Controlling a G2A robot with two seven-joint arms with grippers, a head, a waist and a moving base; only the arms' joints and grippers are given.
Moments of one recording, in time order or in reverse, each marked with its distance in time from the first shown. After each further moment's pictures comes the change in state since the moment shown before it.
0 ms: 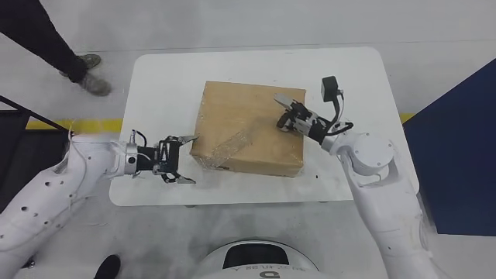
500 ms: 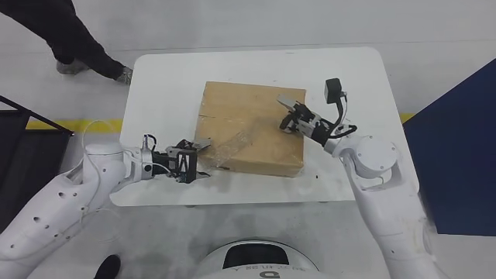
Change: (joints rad) left arm 0.033 -0.018 0.024 -0.094 0.083 0.114 -0.121; right arm -0.024 0.014 0.013 -0.020 0.014 -0.009 -0.011
